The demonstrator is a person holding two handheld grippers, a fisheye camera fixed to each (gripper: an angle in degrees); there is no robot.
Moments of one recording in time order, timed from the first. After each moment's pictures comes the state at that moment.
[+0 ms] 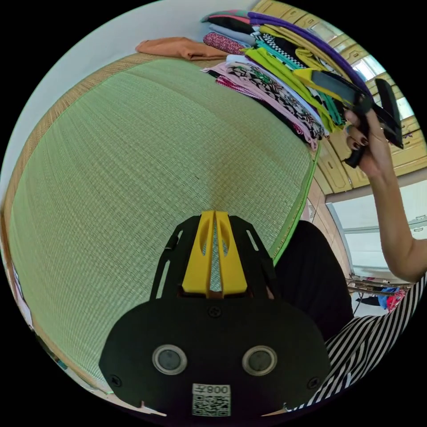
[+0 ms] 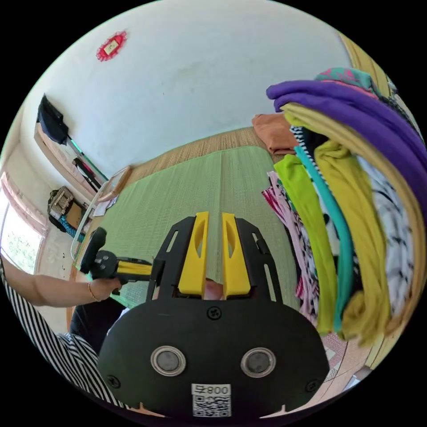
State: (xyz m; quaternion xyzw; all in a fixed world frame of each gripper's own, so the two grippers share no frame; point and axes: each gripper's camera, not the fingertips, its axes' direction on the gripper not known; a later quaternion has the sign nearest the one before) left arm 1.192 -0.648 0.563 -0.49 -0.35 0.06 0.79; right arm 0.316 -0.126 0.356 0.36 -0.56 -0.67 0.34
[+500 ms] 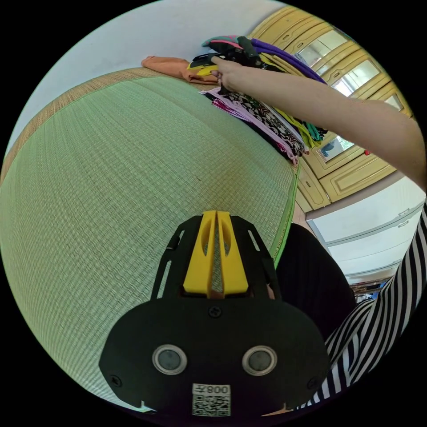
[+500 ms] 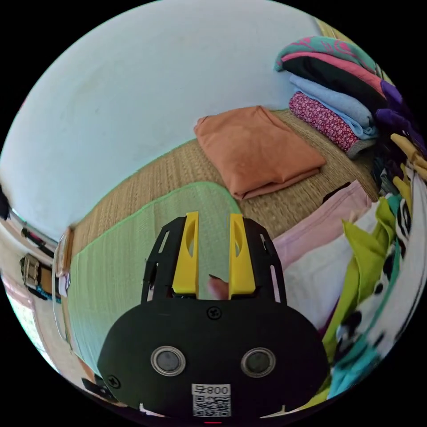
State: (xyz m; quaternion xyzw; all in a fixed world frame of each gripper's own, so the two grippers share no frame) left arm 1.118 -0.572 0.492 -0.42 -0.29 0.07 0.86; right arm 0.116 -0.064 0.160 0.35 -0.57 -0.57 0.48
